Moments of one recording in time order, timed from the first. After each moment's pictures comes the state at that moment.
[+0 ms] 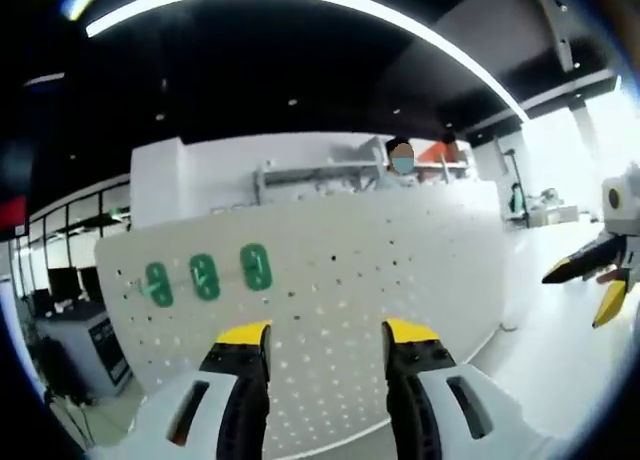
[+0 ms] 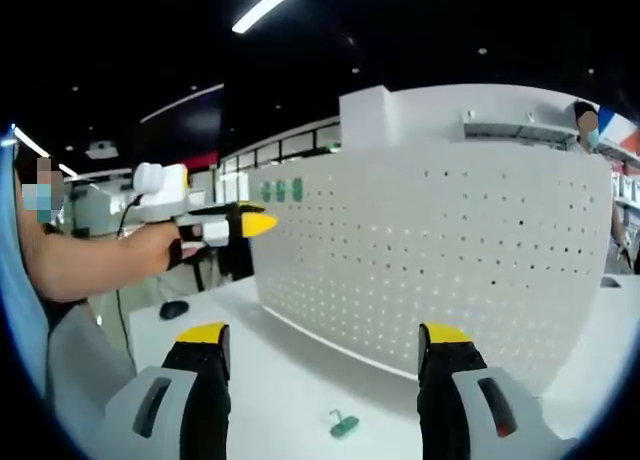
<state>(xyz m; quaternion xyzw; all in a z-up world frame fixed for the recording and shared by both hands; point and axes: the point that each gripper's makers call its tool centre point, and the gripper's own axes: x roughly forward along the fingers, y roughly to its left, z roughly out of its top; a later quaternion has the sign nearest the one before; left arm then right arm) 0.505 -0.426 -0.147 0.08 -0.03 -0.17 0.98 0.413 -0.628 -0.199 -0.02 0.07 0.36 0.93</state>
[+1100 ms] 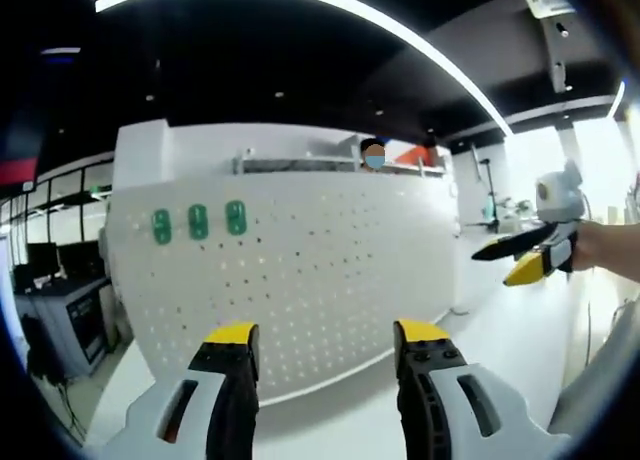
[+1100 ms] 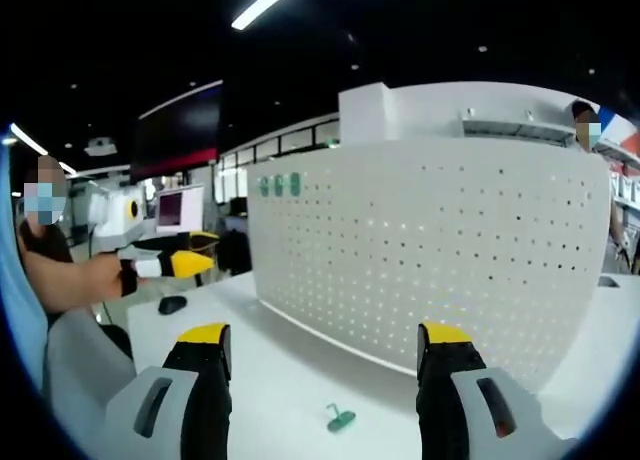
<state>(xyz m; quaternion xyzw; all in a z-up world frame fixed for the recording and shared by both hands) 0.419 -0.427 -0.195 0.05 0.00 -0.22 0.97 0.414 -0.632 -0.205 -0.03 0.07 0.35 0.93</state>
